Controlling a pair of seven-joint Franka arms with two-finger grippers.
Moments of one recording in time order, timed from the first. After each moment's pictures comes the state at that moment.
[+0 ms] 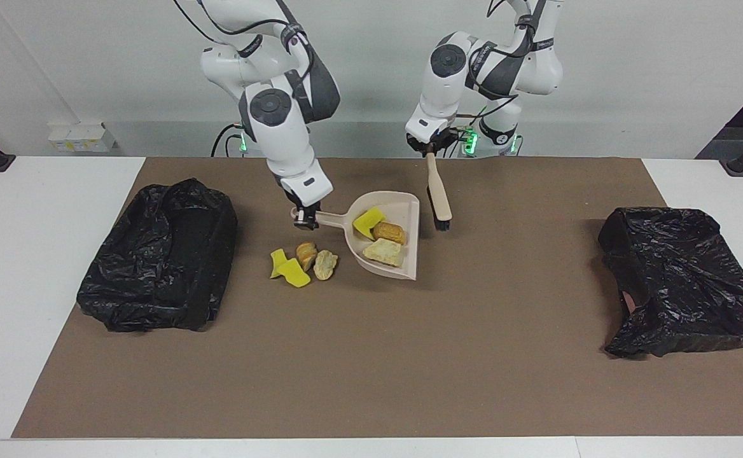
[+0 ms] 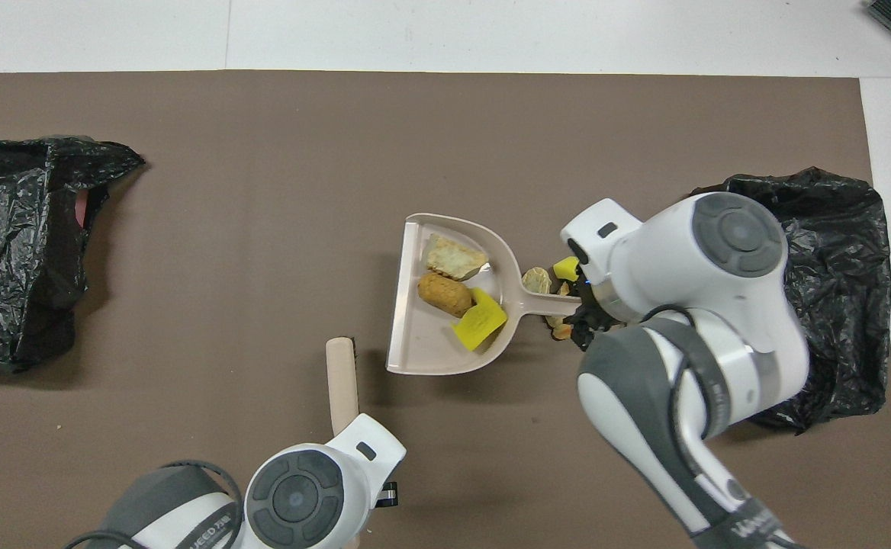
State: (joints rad) left arm -0.54 -0.31 -0.27 -2.43 -0.22 1.93 -0.71; right arm -0.03 0.04 0.33 -1.97 0.11 1.98 -1.13
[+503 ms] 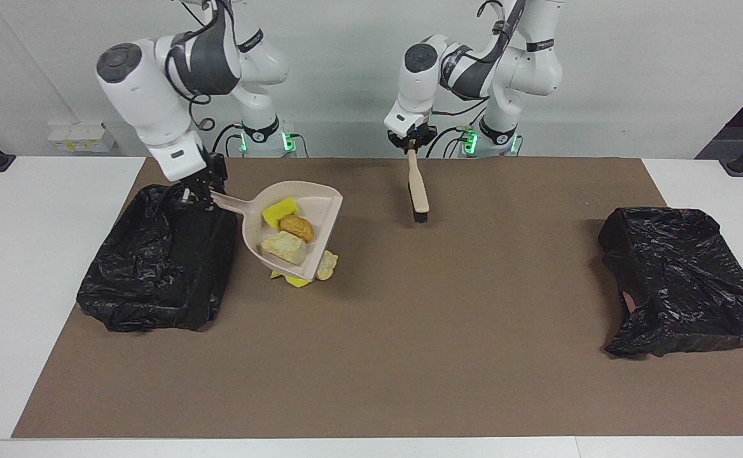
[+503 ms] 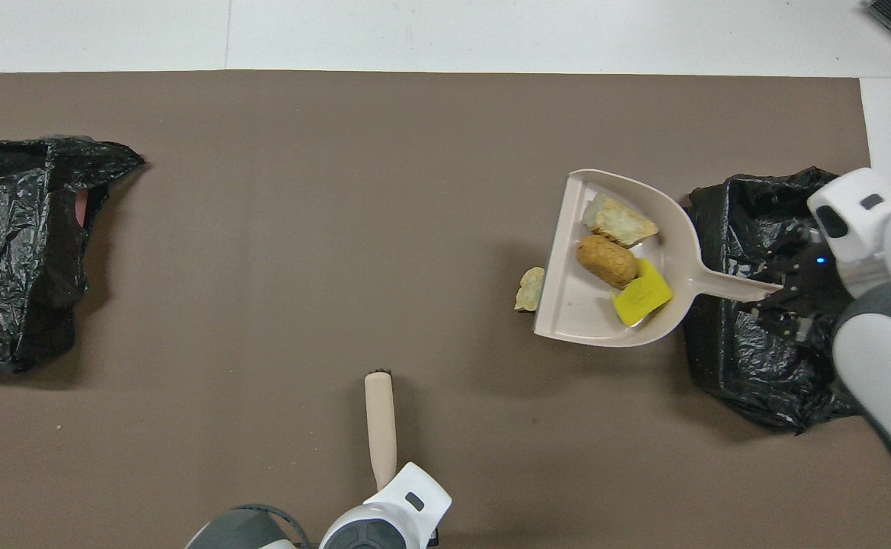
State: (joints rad) left arm -0.59 -0.29 -0.41 -2.49 -0.31 2.04 -0.79; right arm -0.03 -0.08 -0.04 -1.96 0.11 1.84 -1.35
